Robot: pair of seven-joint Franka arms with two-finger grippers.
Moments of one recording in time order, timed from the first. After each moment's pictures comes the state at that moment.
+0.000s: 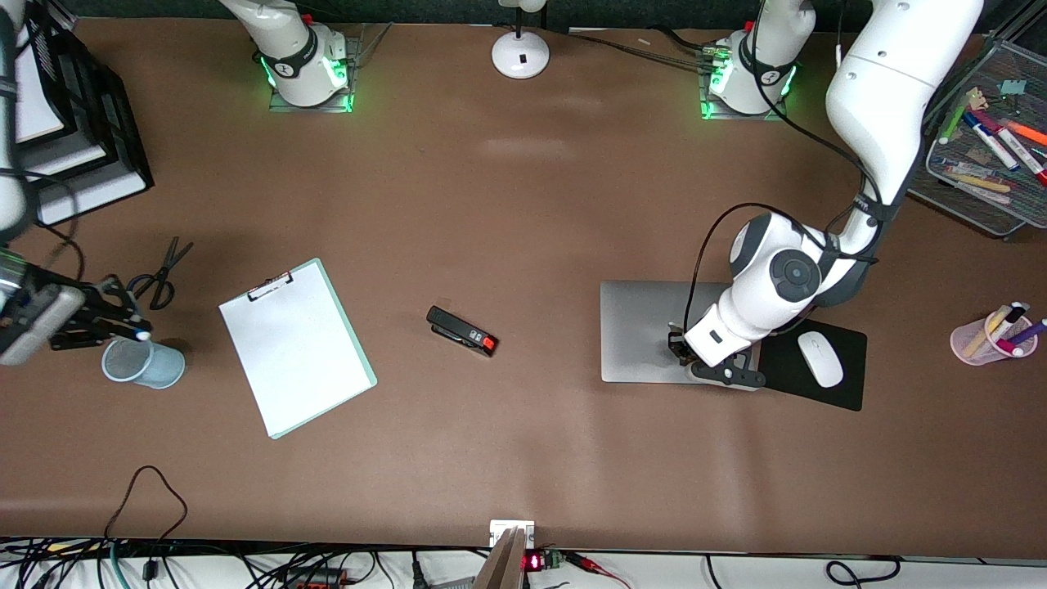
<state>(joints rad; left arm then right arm) 0.06 0.68 -0.38 -1.76 0.18 2.54 -0.25 -0.24 0.40 -0.07 -1.64 0.50 2.01 -1.39</state>
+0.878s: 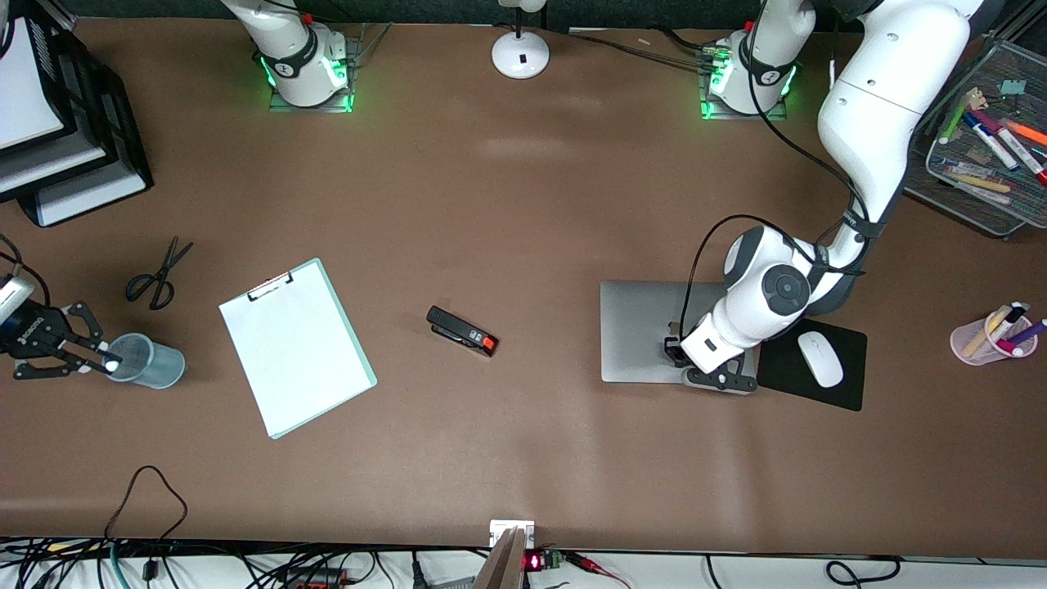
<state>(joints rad) 0.06 0.73 -0.37 -1.74 0.18 2.56 -0.26 -0.33 0.59 -0.07 -1.50 0.91 2.01 -2.03</state>
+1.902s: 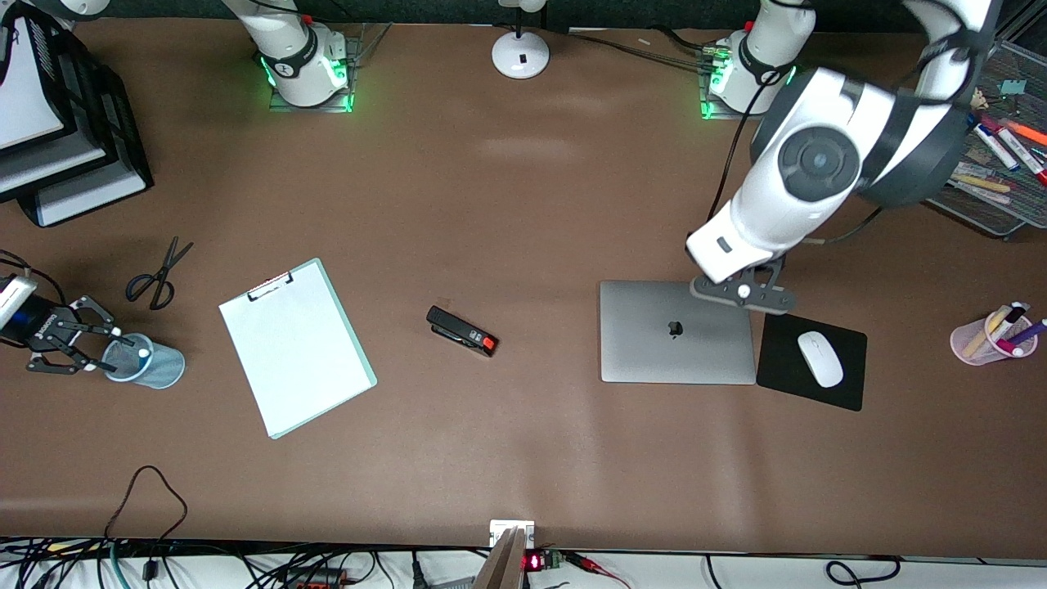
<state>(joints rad) 0.06 0.30 -0.51 -1.56 0.18 1.67 -0.27 -0.45 0.71 -0.07 -1.47 1.00 1.86 -2.10</state>
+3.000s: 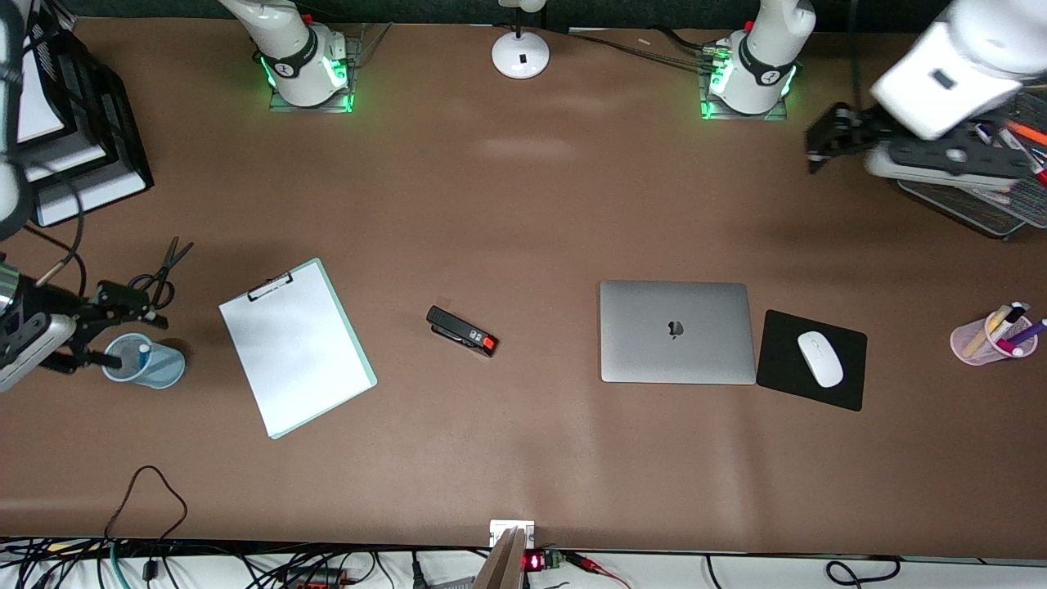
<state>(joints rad) -0.10 0.00 -0.07 -1.50 -0.01 1.46 -0.07 -0.09 0.40 -0.05 -1.43 0.32 1.81 -0.74</state>
